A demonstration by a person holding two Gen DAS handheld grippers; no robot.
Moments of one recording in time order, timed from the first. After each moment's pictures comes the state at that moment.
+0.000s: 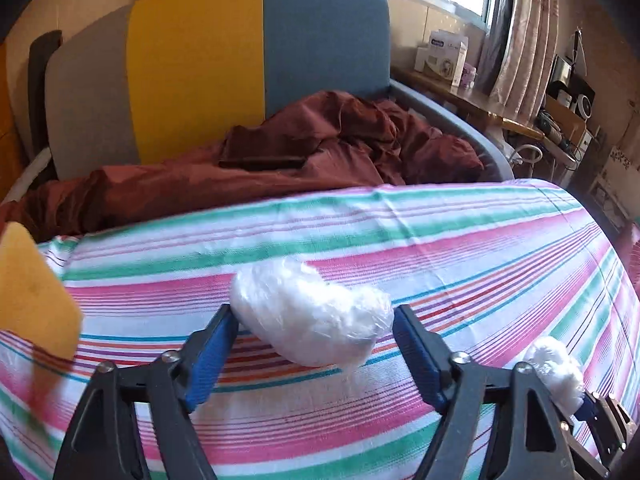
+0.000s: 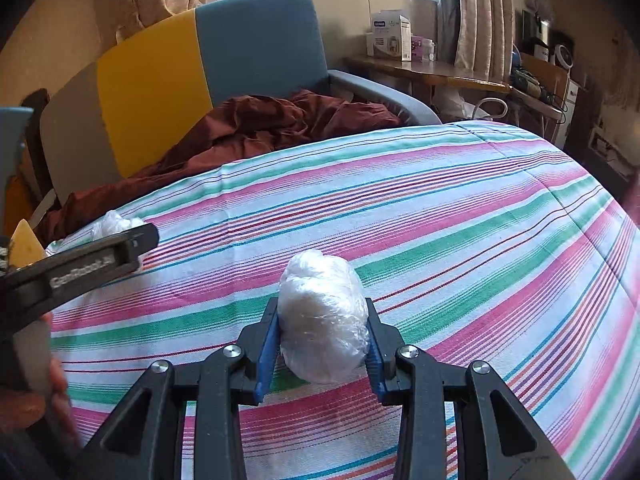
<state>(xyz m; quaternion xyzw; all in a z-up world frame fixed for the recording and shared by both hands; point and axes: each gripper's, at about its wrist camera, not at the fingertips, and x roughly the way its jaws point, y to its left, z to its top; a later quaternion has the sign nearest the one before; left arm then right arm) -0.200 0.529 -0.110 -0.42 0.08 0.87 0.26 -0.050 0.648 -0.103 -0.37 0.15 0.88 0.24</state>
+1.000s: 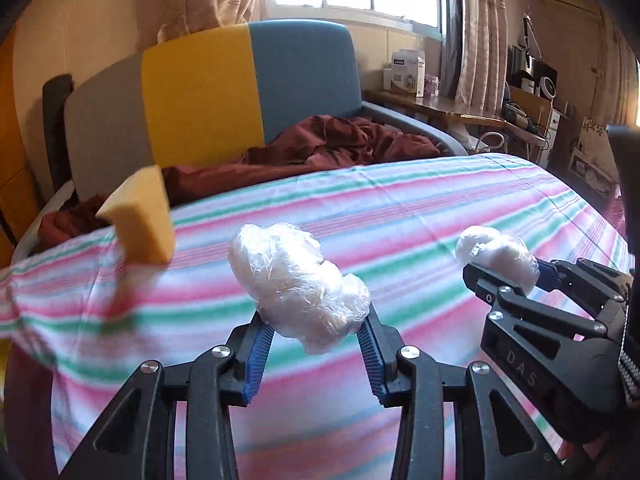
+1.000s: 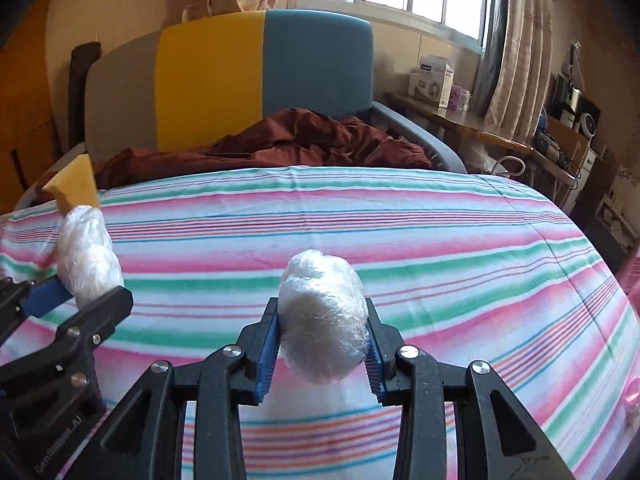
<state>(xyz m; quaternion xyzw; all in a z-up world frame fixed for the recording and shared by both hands) -0.073 0.429 -0.085 -0.34 0.12 0.89 0.29 -0.030 0.570 -0.083 -0.36 0.05 0.91 0.21</state>
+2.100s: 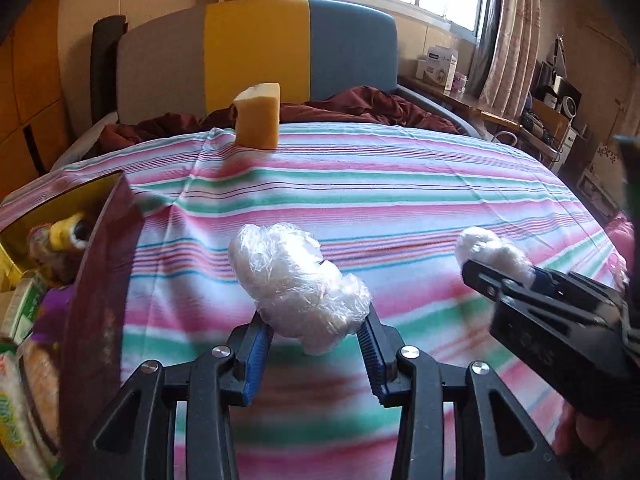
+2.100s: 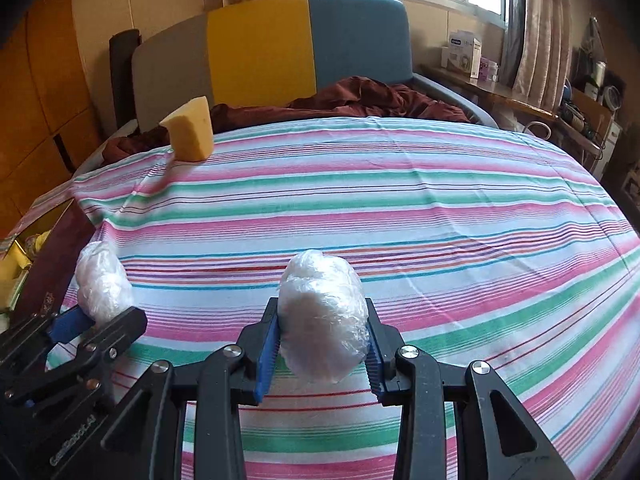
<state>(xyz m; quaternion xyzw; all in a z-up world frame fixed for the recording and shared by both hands) -0.001 0.291 -0.088 -0.39 0.07 0.88 0.25 0.043 0.454 -0.084 -0.39 0.09 0.90 0.15</state>
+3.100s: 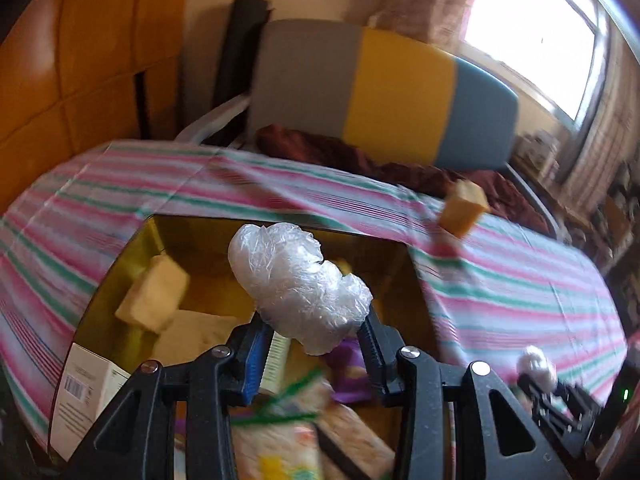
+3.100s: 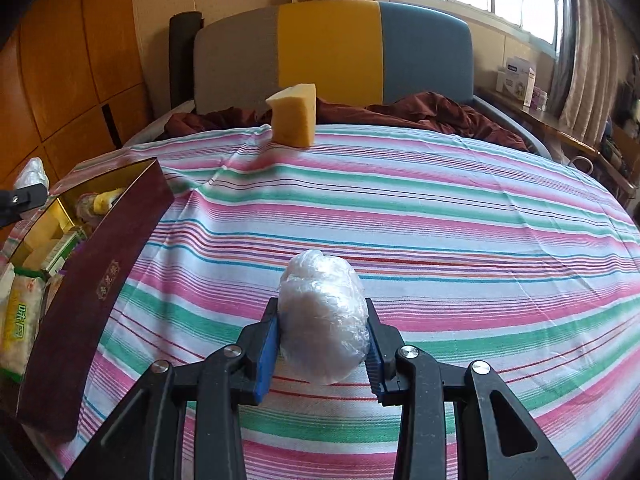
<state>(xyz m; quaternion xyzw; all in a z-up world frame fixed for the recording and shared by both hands) -0.093 0.088 -0.034 -0.40 -0.05 0.91 0.10 0.025 0.366 -0.086 -0.39 0.05 0.92 0.08</state>
